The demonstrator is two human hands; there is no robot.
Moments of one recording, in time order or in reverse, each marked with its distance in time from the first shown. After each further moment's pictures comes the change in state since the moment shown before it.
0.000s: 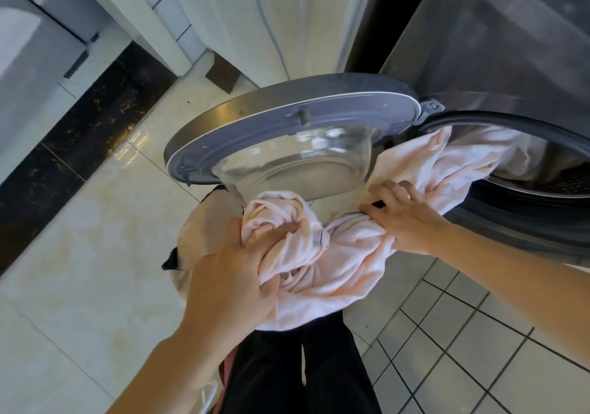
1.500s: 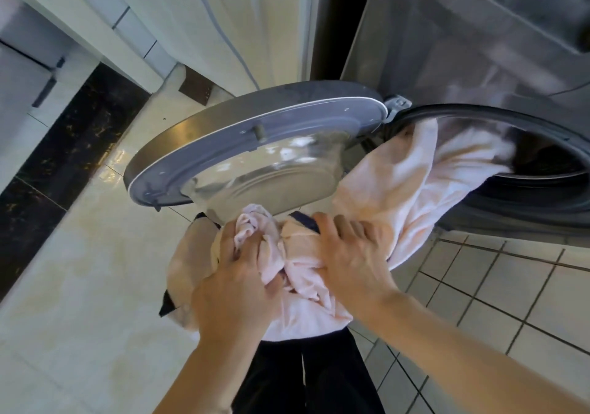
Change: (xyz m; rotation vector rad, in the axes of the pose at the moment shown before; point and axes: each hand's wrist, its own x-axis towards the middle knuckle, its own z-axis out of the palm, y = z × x) left_hand 0.025 0.013 0.046 0.171 -0.096 -0.257; right_hand -0.014 -0.109 -0.070 0.455 0.400 0.508
